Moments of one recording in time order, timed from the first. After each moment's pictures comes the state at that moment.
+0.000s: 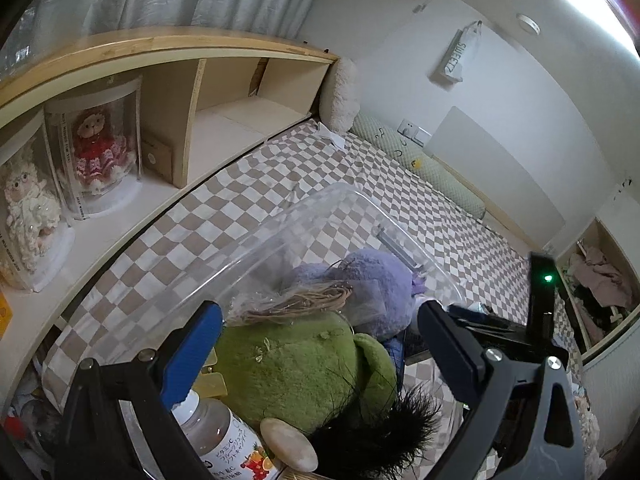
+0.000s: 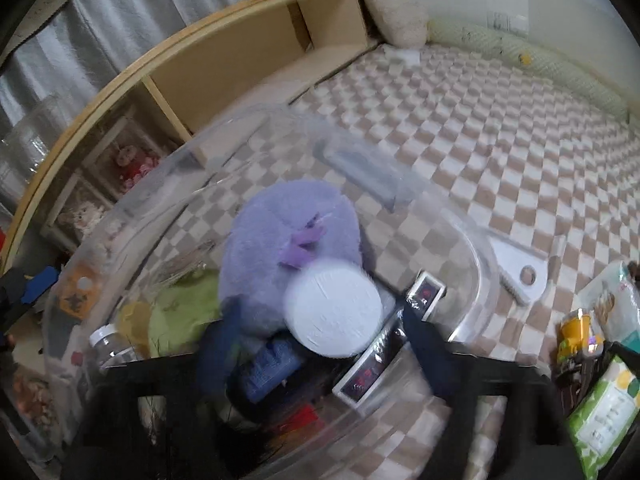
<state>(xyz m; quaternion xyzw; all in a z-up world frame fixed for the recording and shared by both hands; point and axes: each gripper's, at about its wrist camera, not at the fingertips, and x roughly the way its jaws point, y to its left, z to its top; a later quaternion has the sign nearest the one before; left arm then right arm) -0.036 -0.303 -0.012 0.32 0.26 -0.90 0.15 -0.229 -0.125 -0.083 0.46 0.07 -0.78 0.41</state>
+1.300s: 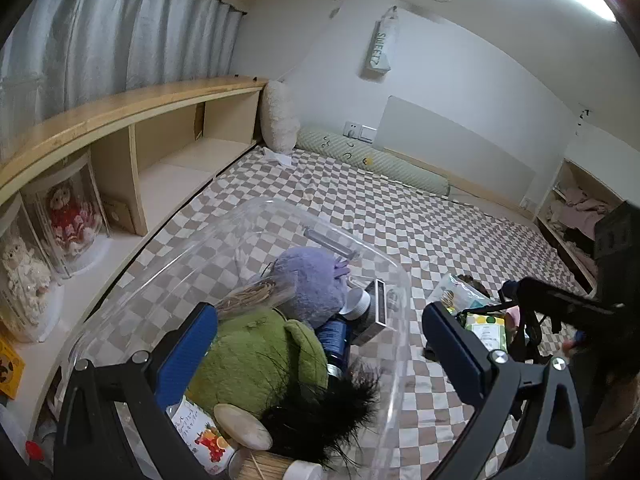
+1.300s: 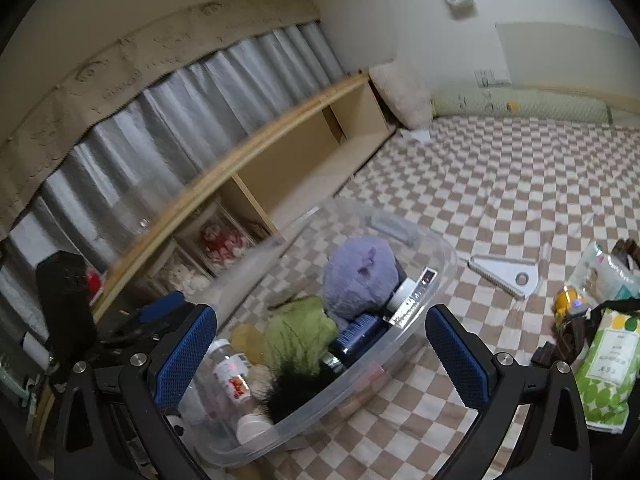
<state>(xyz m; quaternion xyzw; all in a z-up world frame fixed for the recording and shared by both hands) -0.023 -0.206 0.030 0.29 0.15 -0.94 0.10 -0.137 -0.012 0.016 0.36 -0.08 -0.81 0.46</state>
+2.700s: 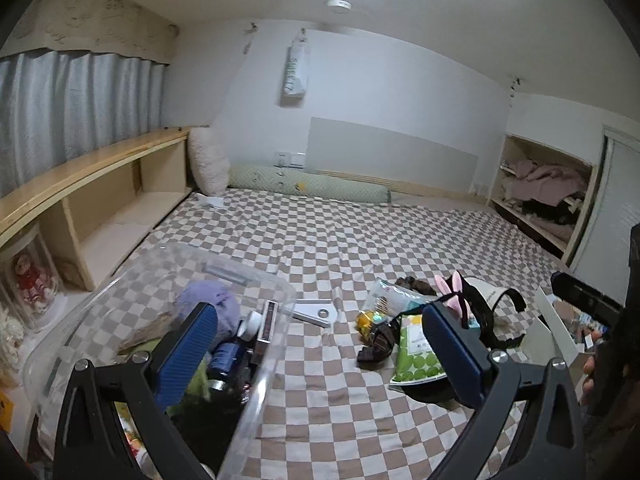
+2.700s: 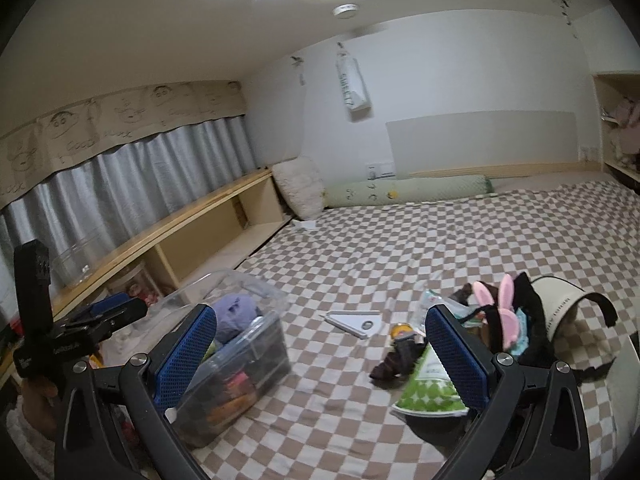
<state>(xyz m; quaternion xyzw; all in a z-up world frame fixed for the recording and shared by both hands) -0.036 -0.064 0.058 0.24 0.07 -0.97 0.02 -0.083 0.183 0.045 0.23 -0.08 -0.93 0.29</state>
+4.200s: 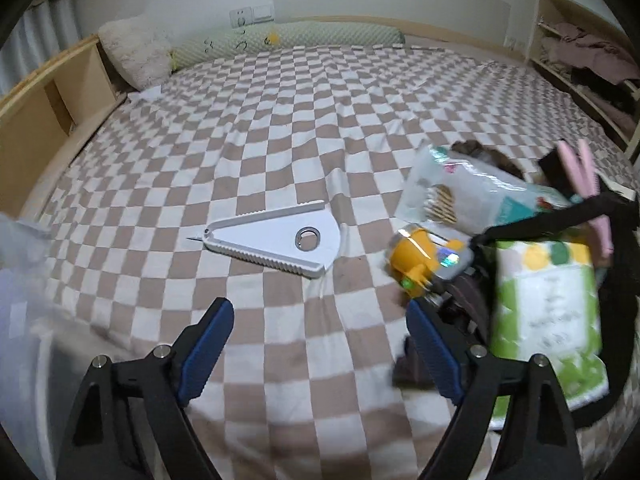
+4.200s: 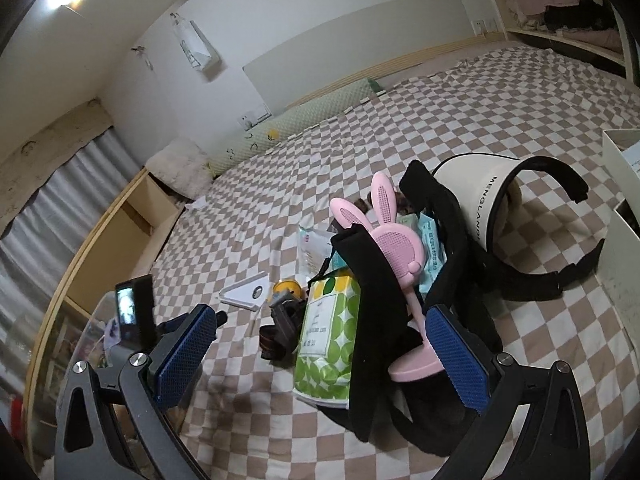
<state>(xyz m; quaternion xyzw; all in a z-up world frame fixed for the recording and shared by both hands) -0.324 -0.018 -0.173 0.47 0.00 -0.88 0.03 -0.218 0.282 -0.081 0.37 -0.20 -0.89 0.15</state>
